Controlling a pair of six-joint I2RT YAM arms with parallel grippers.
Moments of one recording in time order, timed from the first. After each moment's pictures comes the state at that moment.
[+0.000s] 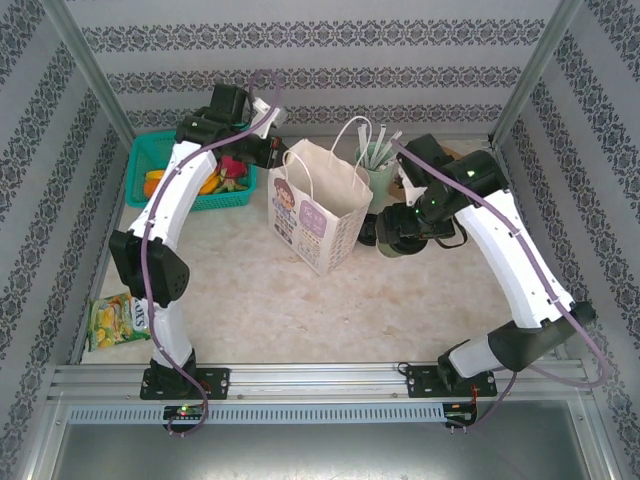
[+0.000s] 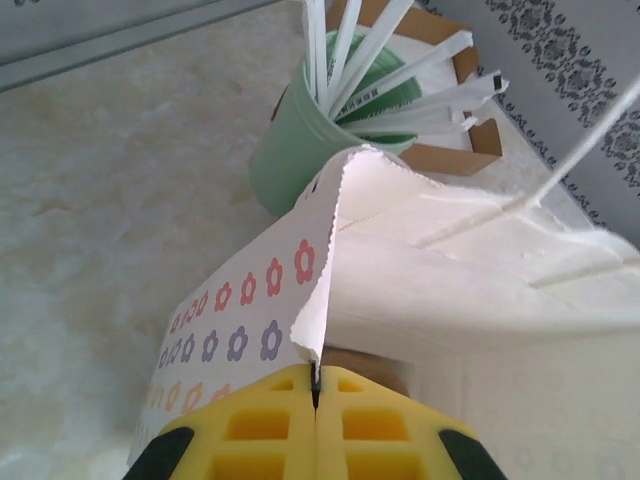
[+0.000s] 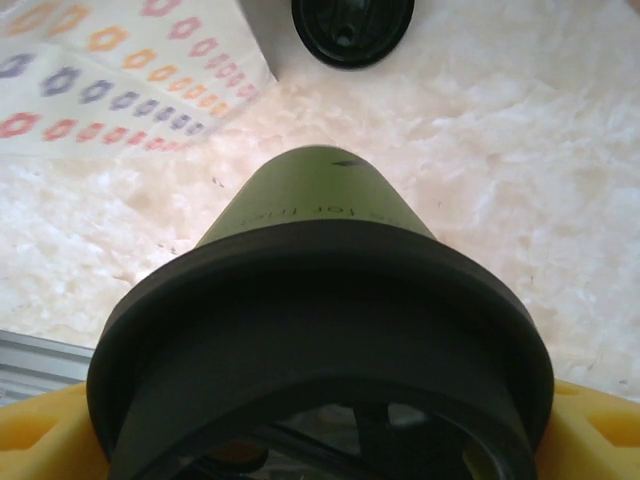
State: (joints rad) left arm -0.25 1.91 2.06 -1.02 0.54 0.03; right arm 0.48 1.47 1.87 -1.68 -0.03 0.36
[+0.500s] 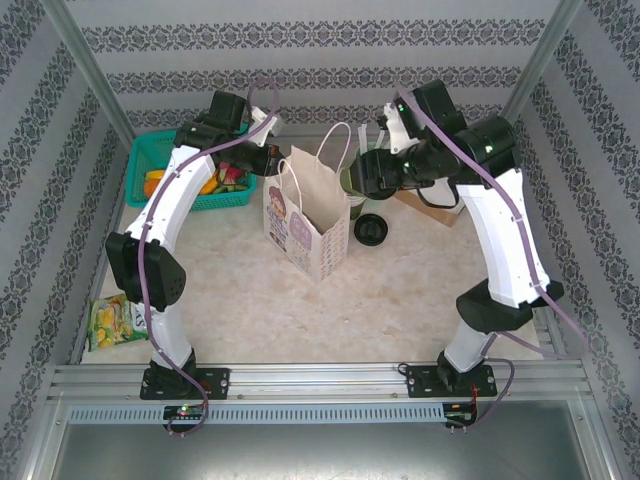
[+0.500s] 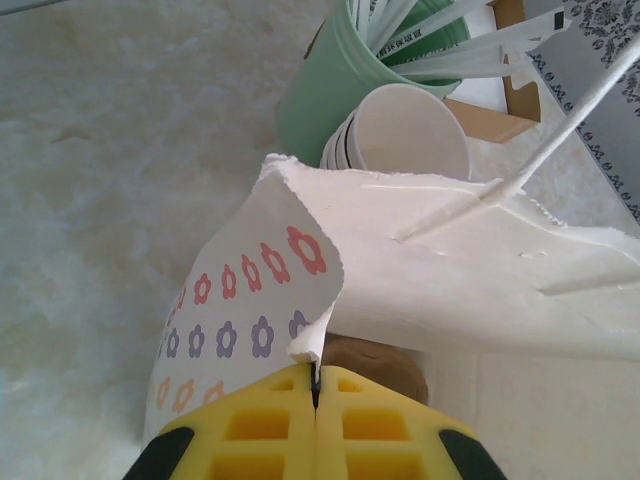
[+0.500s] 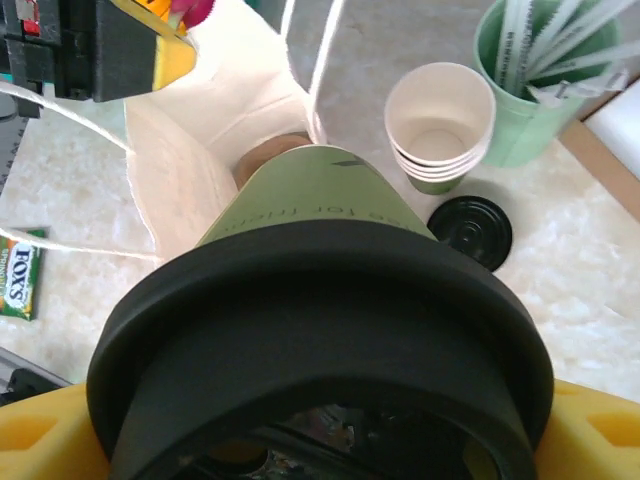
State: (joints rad) left arm -0.24 1.89 1.99 -1.02 0.53 0.03; right arm 0.54 1.75 2.52 -1.70 -0.10 0.34
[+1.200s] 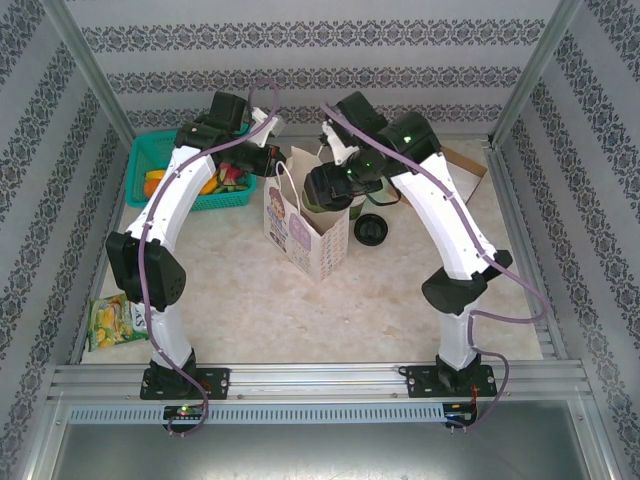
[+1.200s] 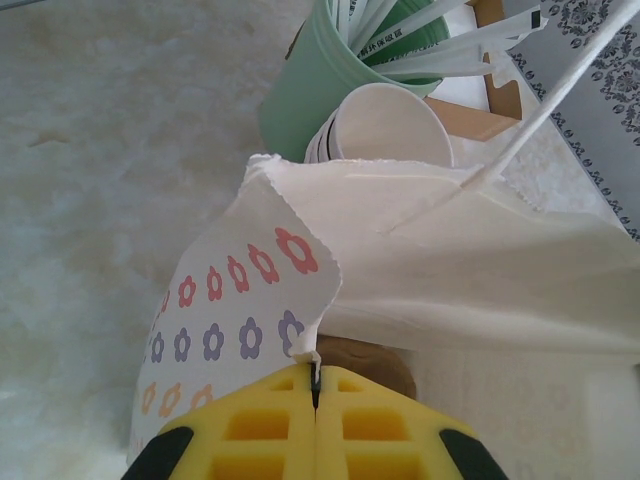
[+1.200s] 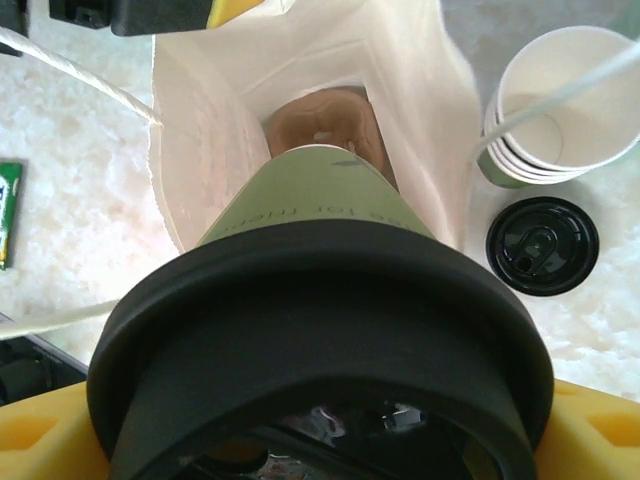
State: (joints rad) left arm -0.24 1.89 1.98 -1.01 0.56 0.04; right arm 0.70 1.97 2.60 -1.69 -0.07 0.34
